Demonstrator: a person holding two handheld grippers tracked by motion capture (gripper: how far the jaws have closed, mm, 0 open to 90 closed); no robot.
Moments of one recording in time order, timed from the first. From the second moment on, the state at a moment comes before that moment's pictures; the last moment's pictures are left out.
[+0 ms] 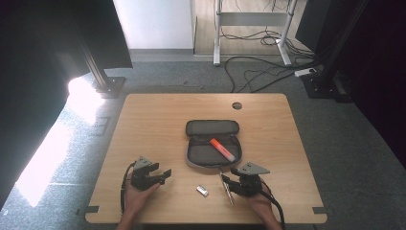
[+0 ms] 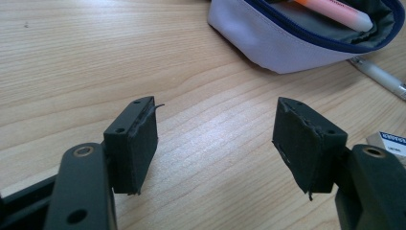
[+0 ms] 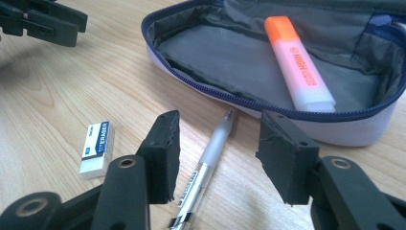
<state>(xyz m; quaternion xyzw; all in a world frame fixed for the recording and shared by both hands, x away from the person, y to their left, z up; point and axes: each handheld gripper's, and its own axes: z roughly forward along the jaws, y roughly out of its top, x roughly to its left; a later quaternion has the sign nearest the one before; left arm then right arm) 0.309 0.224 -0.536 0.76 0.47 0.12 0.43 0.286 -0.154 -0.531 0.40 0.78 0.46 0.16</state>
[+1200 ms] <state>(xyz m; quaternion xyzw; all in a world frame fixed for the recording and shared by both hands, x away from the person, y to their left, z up) 0.309 0.226 -0.536 0.76 0.47 0.13 0.43 0.285 -0.136 -0.549 0.39 0.81 0.40 0.15</state>
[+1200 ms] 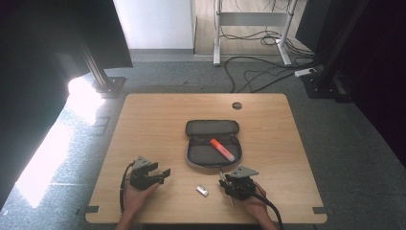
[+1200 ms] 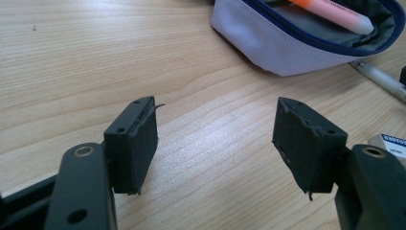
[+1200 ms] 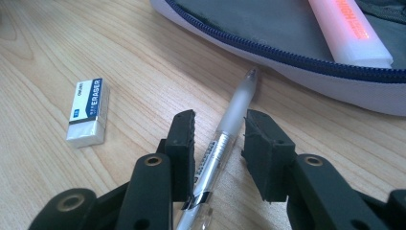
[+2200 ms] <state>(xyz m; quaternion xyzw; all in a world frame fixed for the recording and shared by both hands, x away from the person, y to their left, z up) 0.309 0.227 -0.535 0.76 0.47 0.12 0.43 0.286 -0.138 -0.546 0.40 0.82 0.37 0.16</state>
